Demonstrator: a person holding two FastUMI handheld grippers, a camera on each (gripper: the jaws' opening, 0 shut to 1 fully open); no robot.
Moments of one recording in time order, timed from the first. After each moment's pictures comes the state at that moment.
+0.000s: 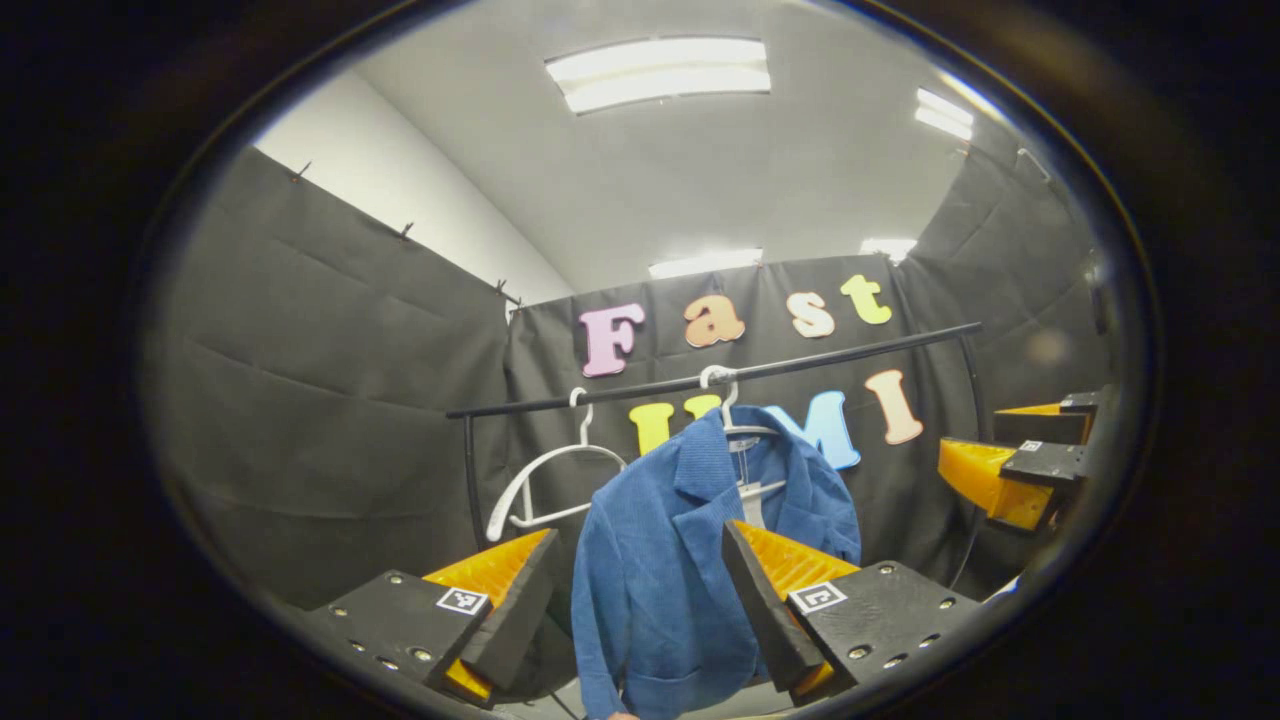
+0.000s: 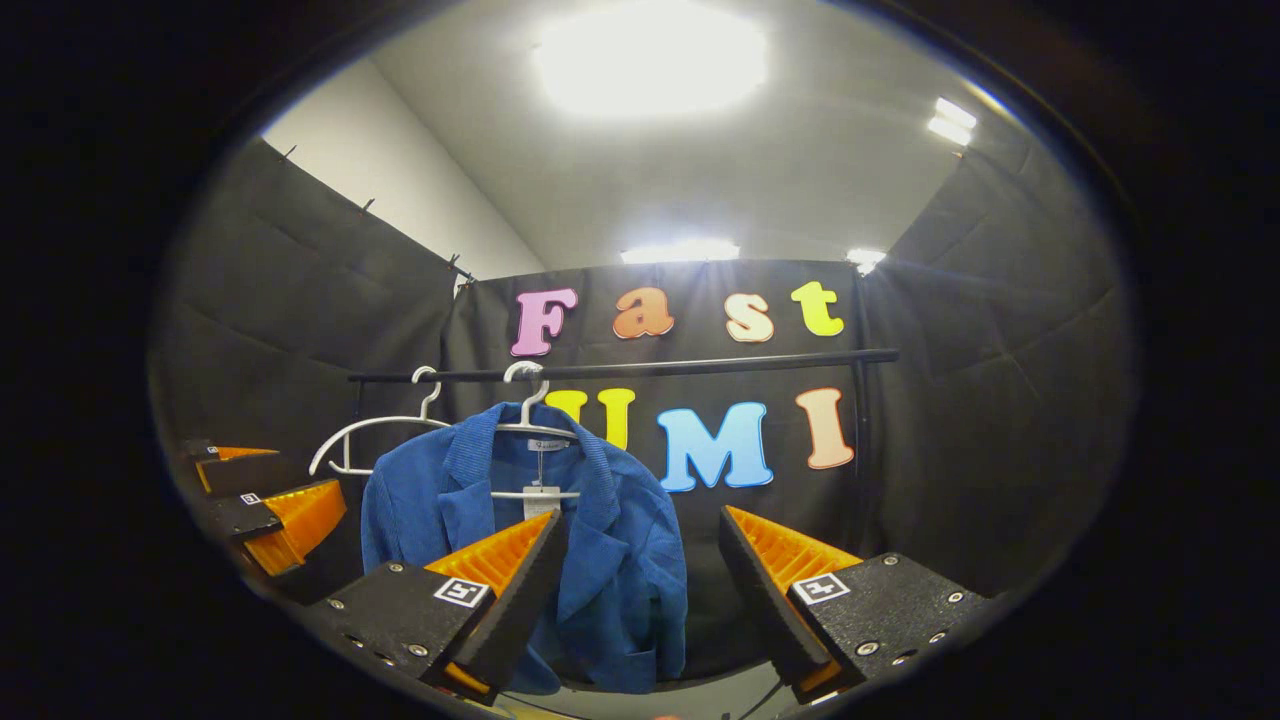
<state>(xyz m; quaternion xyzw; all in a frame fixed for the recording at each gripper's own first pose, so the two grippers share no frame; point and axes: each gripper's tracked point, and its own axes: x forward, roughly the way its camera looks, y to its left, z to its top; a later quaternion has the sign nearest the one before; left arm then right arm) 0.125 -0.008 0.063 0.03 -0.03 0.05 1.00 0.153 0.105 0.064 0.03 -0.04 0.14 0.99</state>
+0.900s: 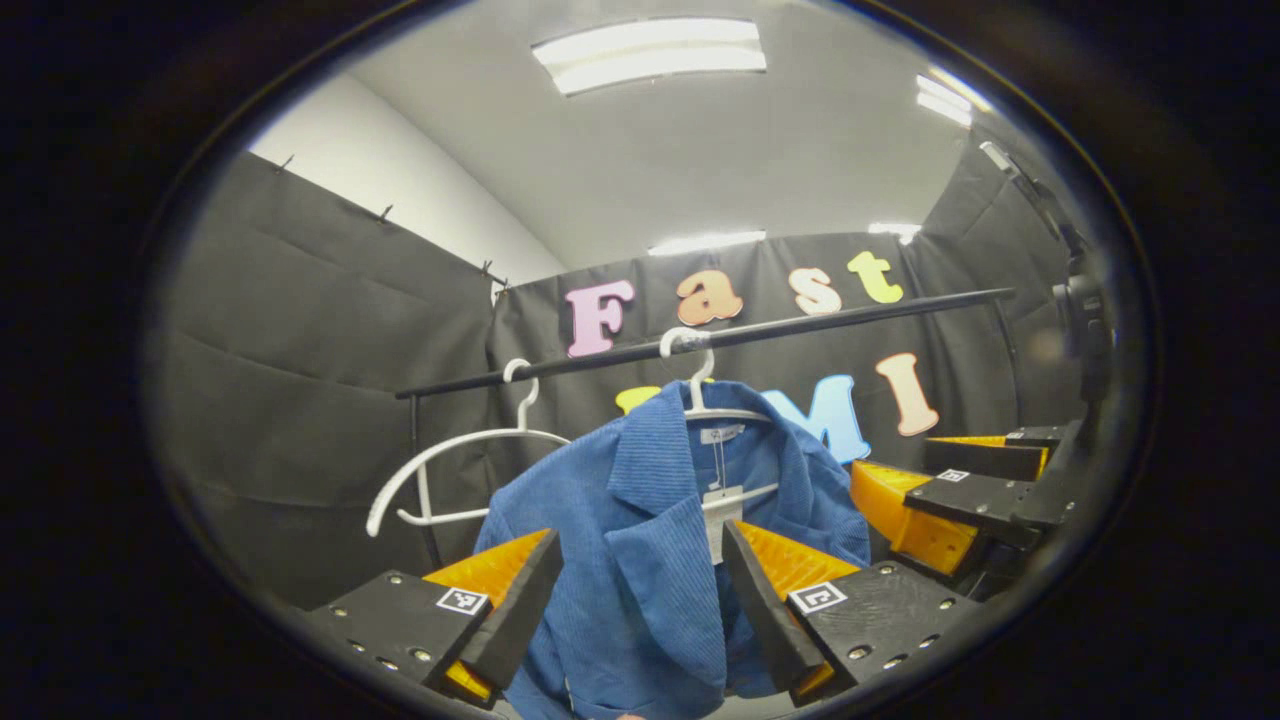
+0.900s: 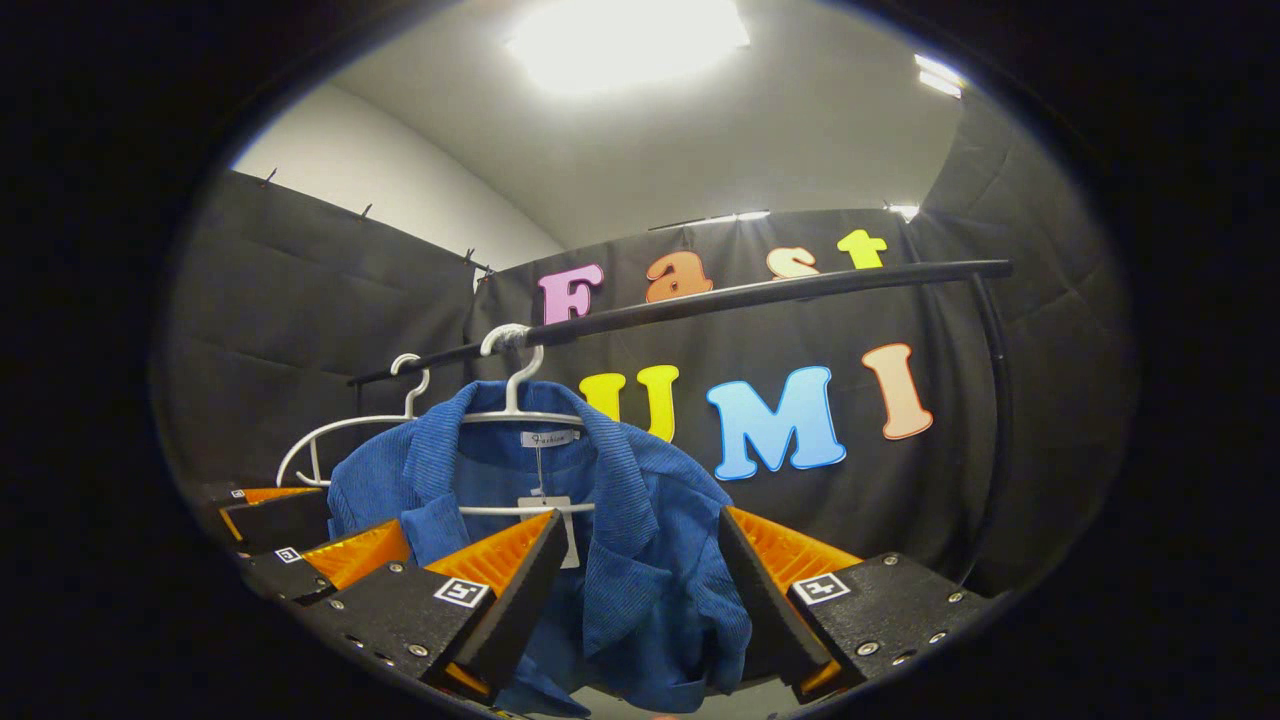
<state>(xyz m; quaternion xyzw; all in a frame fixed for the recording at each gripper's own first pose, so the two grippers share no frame) 0.235 -0.056 0.020 0.03 -0.01 0.06 1.00 0.270 0.158 0.028 0.07 0.00 0.22 0.97</state>
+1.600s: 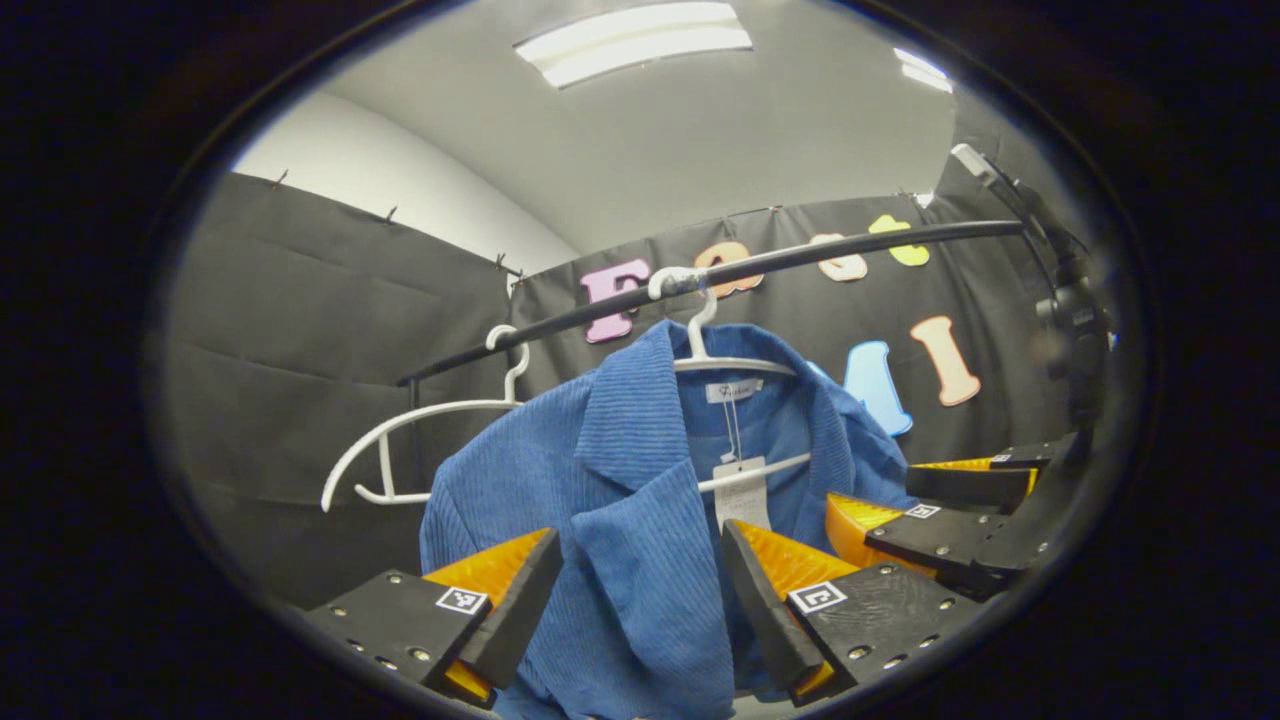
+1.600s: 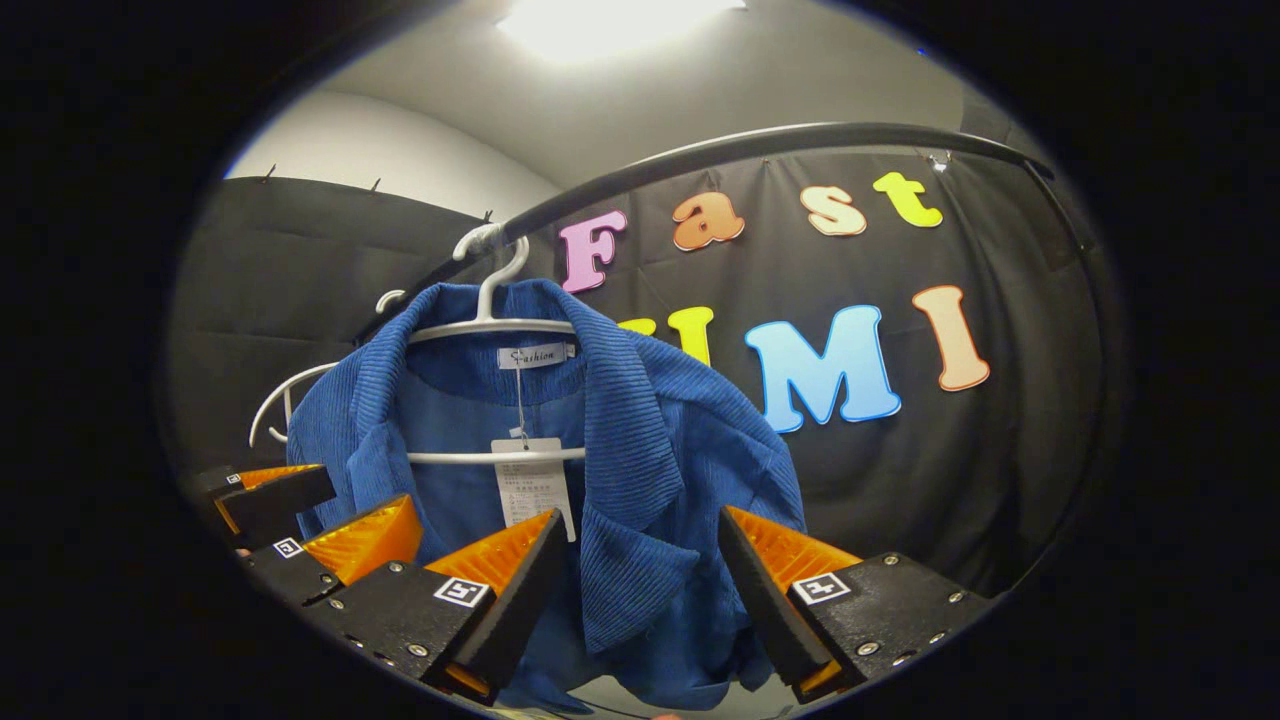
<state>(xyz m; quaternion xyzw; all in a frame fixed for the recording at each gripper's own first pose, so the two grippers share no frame) 0.282 -0.052 -0.027 0.07 0.01 0.12 0.99 0.321 0.203 -0.036 0.08 0.06 0.28 0.95</state>
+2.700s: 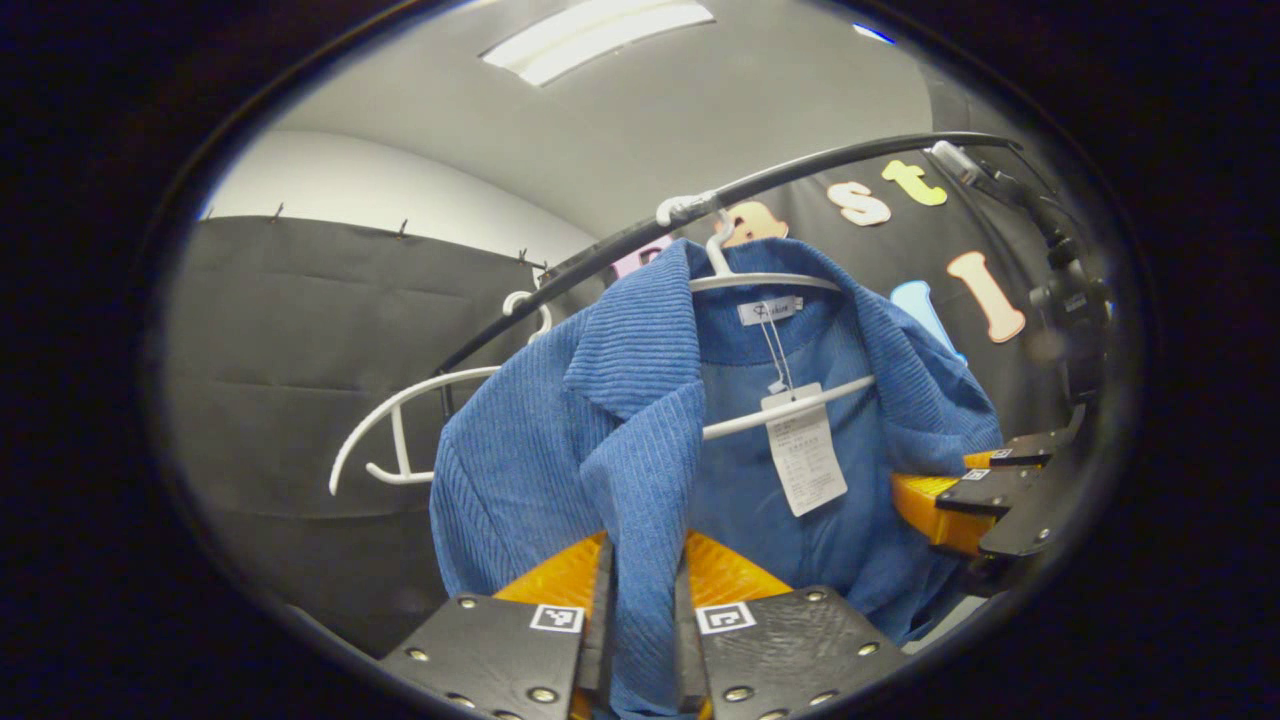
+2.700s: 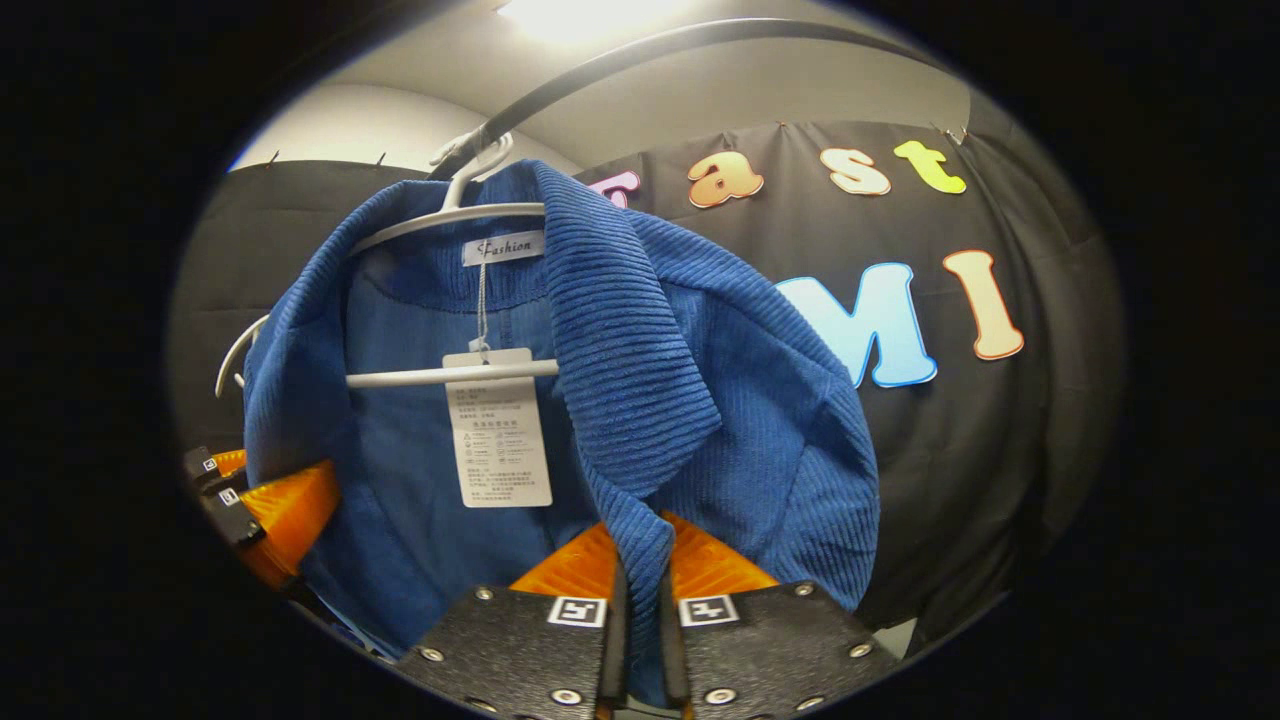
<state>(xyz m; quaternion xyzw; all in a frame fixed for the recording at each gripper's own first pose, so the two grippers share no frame) 0.295 -0.026 -0.066 0.12 0.05 0.17 0.98 0.358 0.226 -0.085 0.06 0.08 0.30 0.95</state>
